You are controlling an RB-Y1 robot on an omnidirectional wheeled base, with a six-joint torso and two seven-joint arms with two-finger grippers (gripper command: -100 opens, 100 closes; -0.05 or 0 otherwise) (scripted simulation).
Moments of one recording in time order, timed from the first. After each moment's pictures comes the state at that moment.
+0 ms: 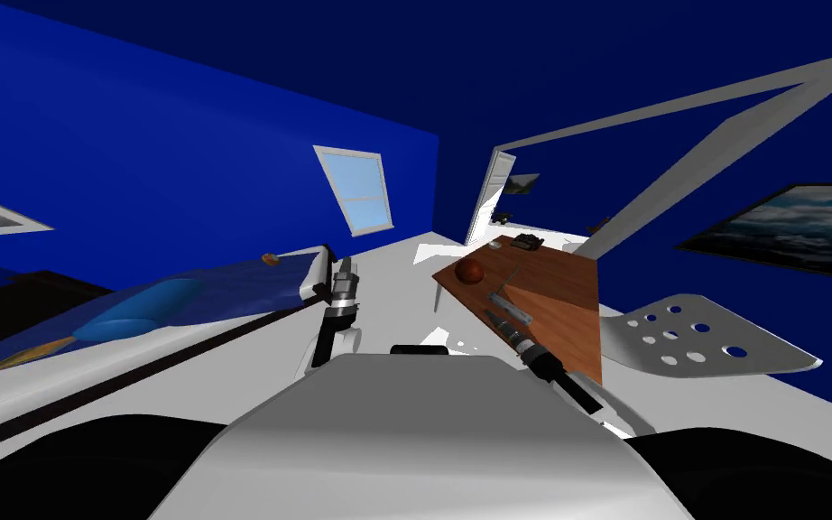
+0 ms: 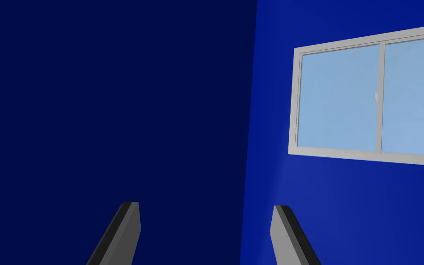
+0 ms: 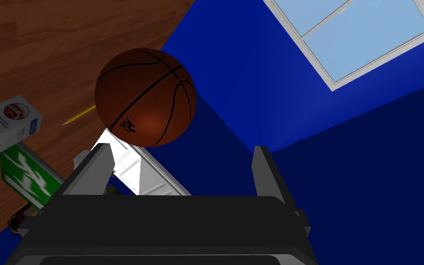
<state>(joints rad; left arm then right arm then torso) 0.47 0.05 -0.02 -2.23 -0.05 -0.36 -0.15 0.66 -0.82 0.11 -1.72 -0.03 -0.39 0.16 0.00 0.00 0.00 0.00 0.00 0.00</state>
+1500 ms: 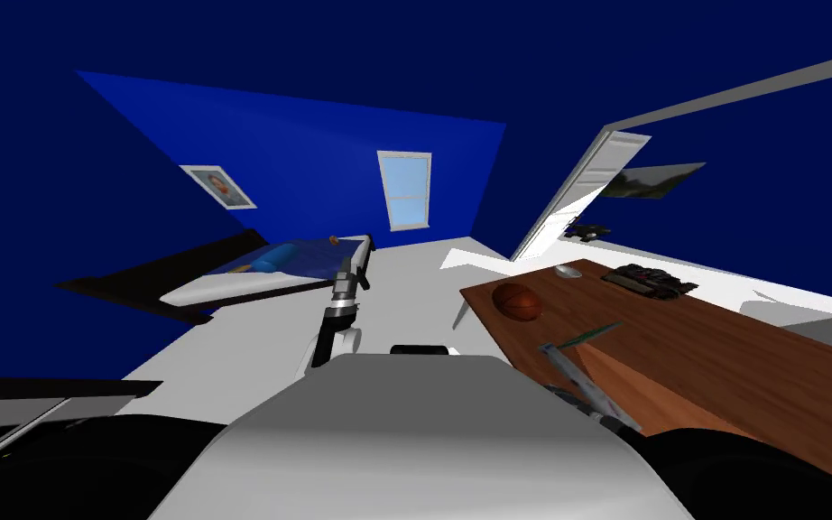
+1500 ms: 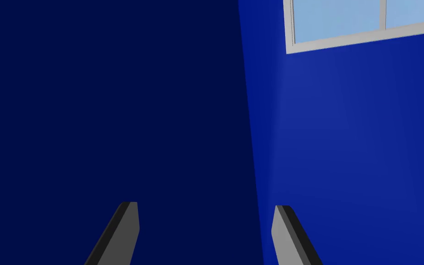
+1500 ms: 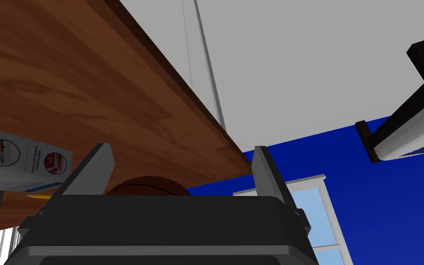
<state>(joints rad) 0.47 0.05 -0.02 -2.23 -0.05 -0.36 -0.15 0.86 -1.12 0.28 -1.44 0.11 -0.33 0.31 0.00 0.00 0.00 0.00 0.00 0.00</state>
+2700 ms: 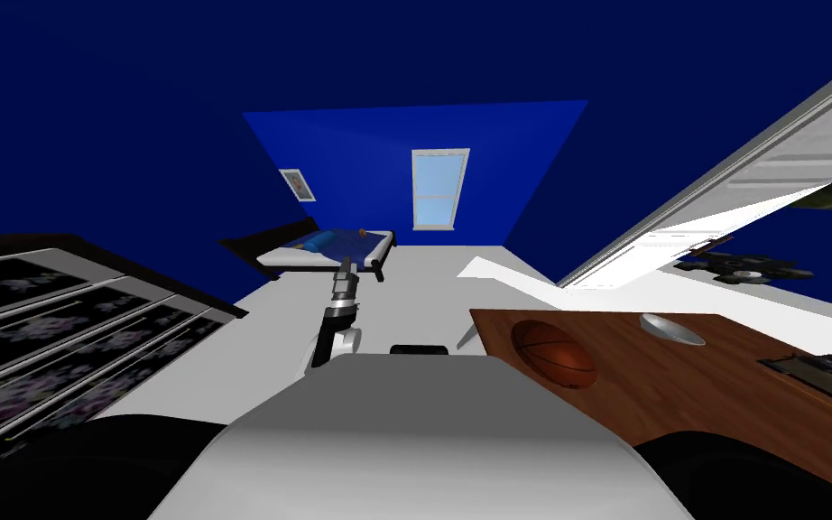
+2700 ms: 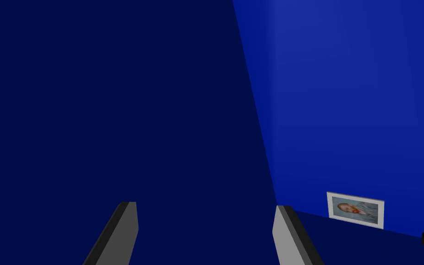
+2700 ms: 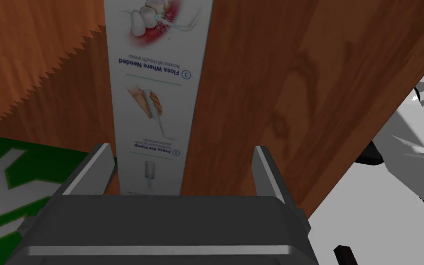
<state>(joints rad) 0.47 0.05 -0.02 -2.23 -0.05 -0.36 -0.15 0.99 -1.28 0.51 -1.25 0.29 -0.28 0.40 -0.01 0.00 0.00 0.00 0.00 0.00</state>
